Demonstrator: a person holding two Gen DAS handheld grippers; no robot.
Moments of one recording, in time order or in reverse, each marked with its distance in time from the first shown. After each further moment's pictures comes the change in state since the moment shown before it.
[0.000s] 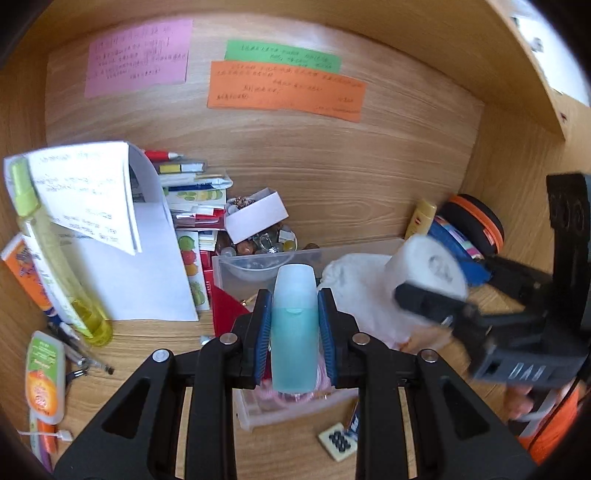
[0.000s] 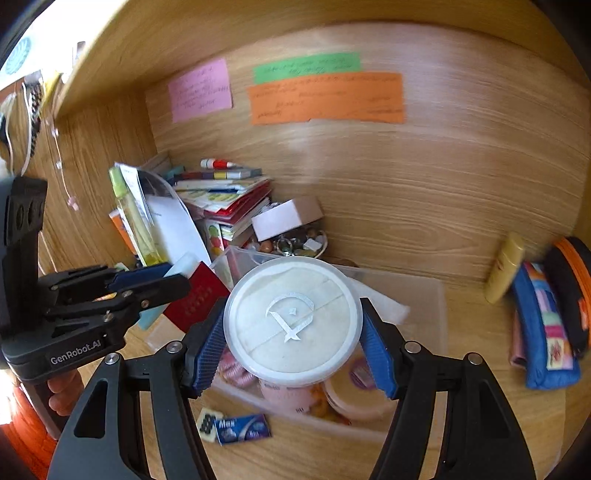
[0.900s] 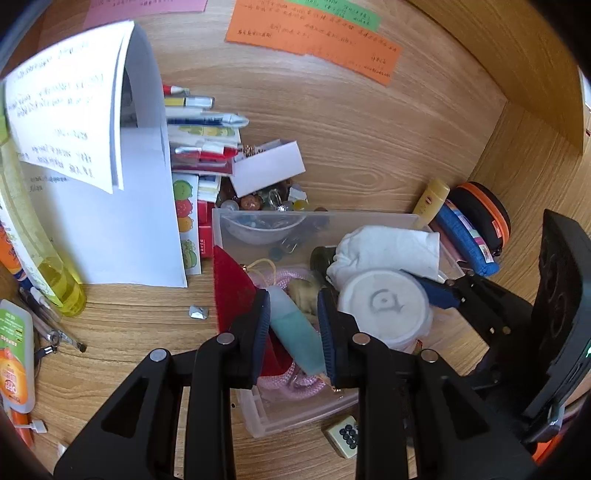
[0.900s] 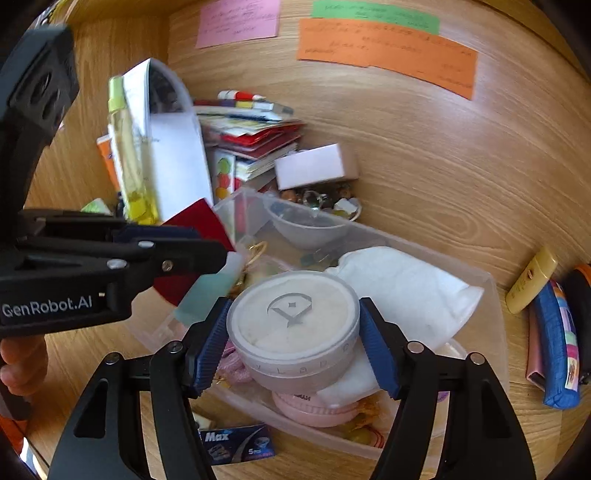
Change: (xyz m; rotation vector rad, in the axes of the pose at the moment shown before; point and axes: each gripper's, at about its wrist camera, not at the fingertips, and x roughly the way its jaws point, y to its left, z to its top) left arm 0.030 0.023 -0.012 -0.085 0.121 -0.052; right arm 0.054 0.039 -0.027 -0.171 0.096 -0.067
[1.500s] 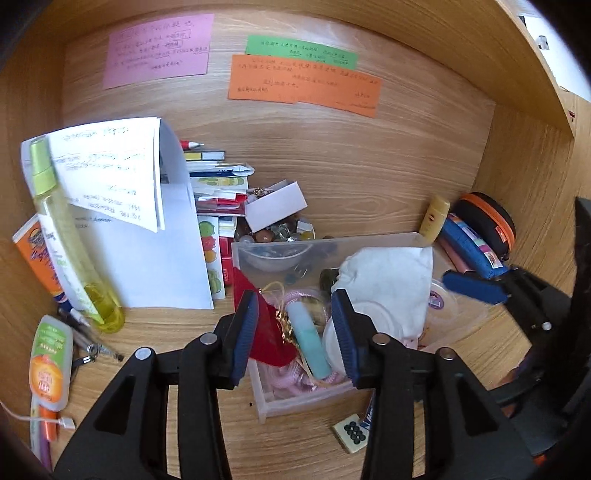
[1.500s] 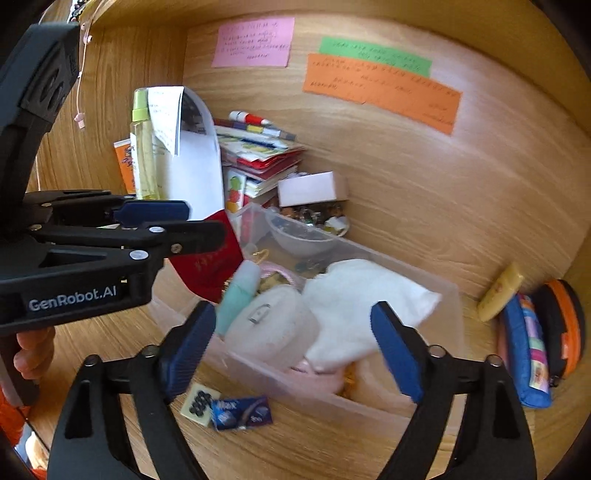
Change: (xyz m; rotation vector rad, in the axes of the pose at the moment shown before) left arm -0.037 -0.021 -0.011 0.069 -0.133 0.110; right arm -0.046 0.012 -0.006 -0.051 -0.052 -0.074
